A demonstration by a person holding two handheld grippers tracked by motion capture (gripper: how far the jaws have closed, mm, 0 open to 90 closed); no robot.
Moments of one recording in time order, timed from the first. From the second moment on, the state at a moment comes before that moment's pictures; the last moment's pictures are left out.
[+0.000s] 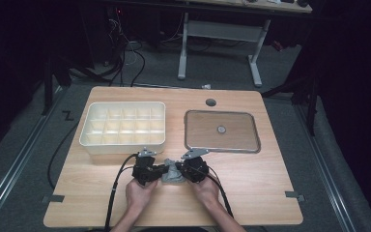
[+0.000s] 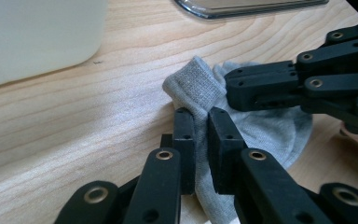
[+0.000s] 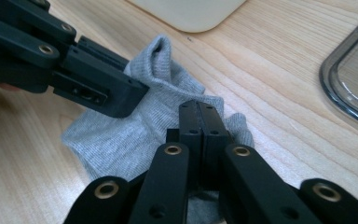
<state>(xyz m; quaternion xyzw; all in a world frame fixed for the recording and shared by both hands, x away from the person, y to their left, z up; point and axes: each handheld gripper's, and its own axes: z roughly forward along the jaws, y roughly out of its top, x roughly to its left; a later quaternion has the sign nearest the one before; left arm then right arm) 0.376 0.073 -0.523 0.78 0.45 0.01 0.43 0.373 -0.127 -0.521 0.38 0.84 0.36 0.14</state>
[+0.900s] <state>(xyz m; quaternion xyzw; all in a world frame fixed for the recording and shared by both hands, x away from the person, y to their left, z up) 0.372 0.092 -0.504 0.79 0.42 0.06 0.45 0.386 -0.087 -0.515 0.34 0.87 0.33 0.12</state>
